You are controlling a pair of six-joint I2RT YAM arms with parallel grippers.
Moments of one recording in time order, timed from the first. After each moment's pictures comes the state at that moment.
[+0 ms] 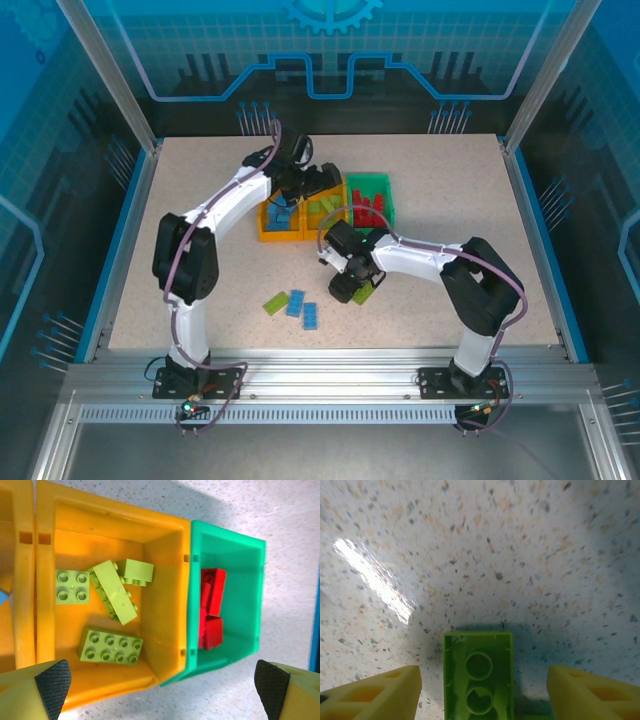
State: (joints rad) left arm -0.40 1.97 1.72 -0.66 0.26 -0.76; right arm 0.77 1.79 1.11 -0.69 -0.02 -0.09
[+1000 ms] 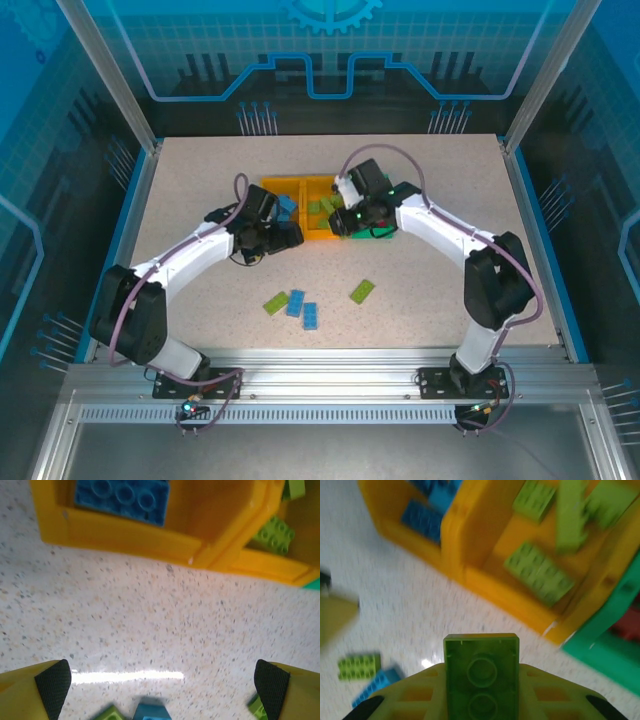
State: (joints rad) left arm -0.42 1.50 1.05 -0.65 0.10 -0.74; right arm 0.54 1.78 1.44 -0.64 -0.24 0.18
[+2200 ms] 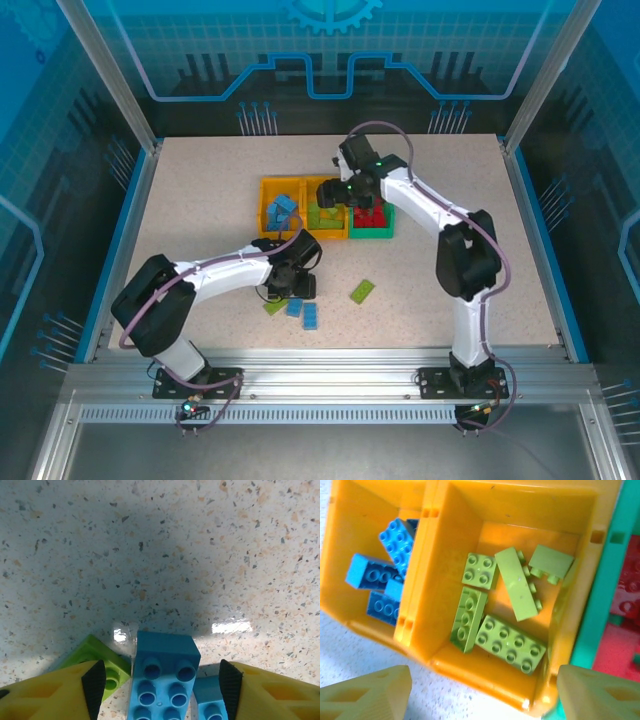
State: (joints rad) left arm -0.73 1.62 0.95 -0.71 -0.01 -0.77; right arm 0.50 2.01 1.76 -0.76 -0.19 0.36
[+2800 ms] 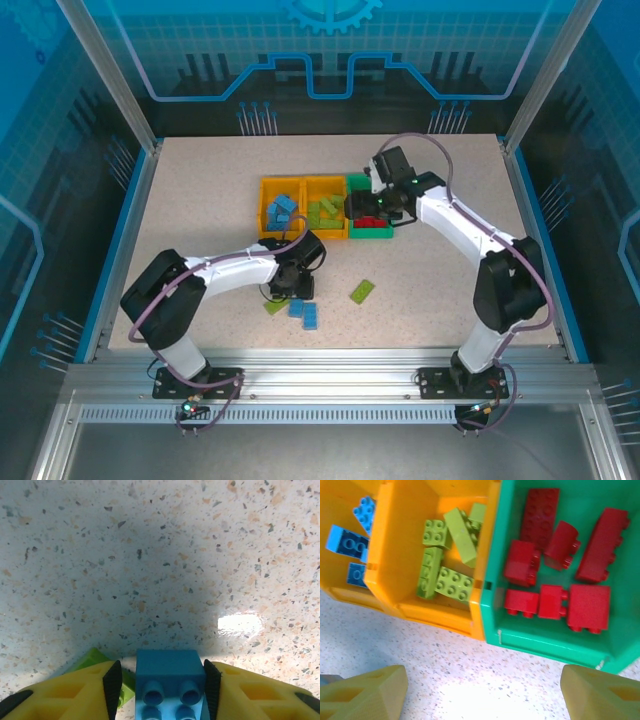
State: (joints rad) left arm -0.74 1.68 0.98 -0.71 -0.03 -0.77; right arm 0.42 1.71 1.41 -0.71 -0.16 0.36
